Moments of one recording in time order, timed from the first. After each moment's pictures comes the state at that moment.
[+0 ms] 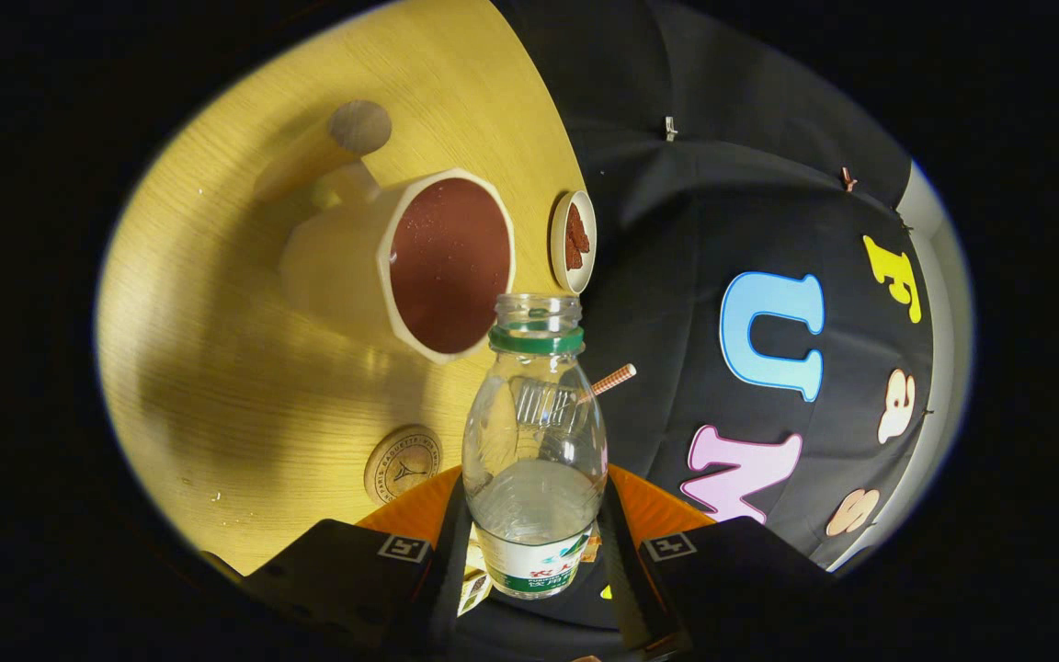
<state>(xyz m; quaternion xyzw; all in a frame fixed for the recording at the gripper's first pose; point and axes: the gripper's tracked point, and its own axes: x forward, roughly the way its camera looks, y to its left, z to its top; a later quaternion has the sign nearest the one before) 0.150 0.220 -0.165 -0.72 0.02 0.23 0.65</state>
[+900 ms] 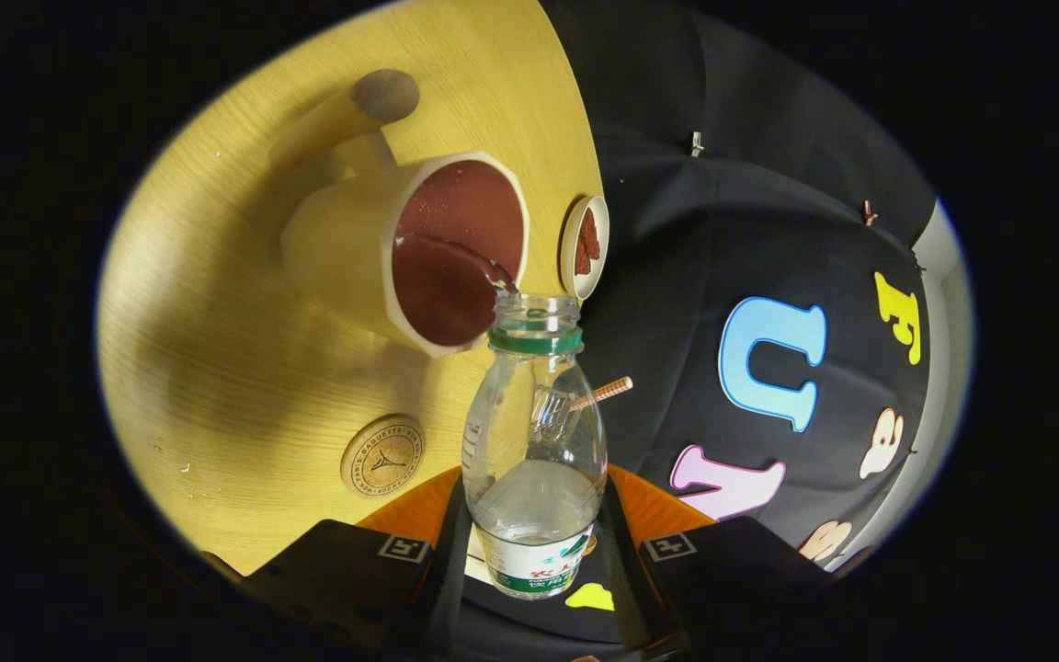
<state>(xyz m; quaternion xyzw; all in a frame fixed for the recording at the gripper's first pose) 0.159 0.226 -0.162 -0.76 0.01 0.23 0.61</state>
